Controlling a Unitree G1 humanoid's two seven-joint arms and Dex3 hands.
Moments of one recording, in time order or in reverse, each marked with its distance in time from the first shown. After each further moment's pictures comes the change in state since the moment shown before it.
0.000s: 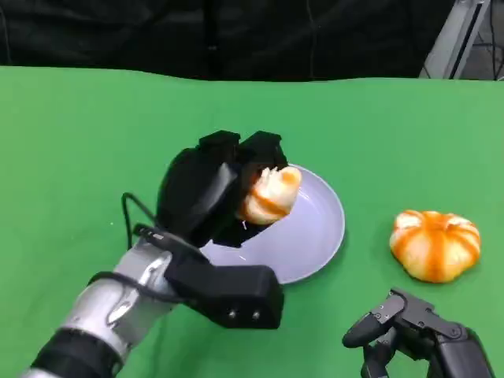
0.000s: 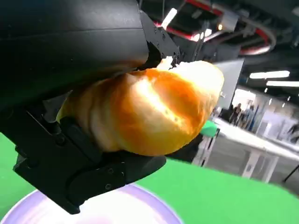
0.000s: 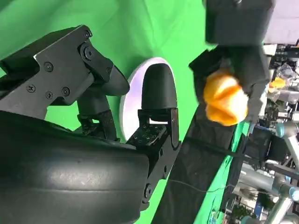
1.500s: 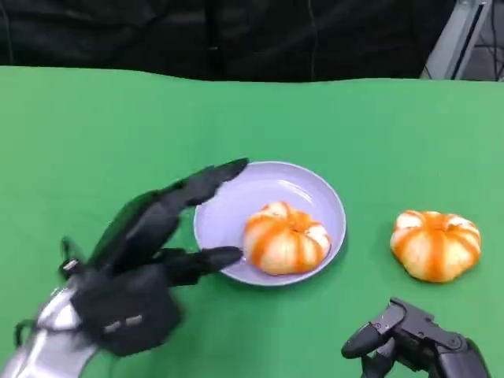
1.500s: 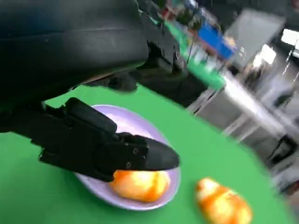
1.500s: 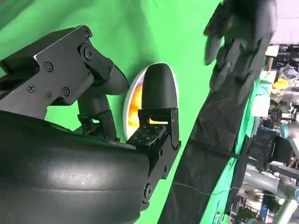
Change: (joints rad) left arm 0.384 0.106 0.254 -0.410 -0.583 -0.030 -0.594; right arm 0.047 0.005 0.017 -0.025 -0.001 0.001 -0.005
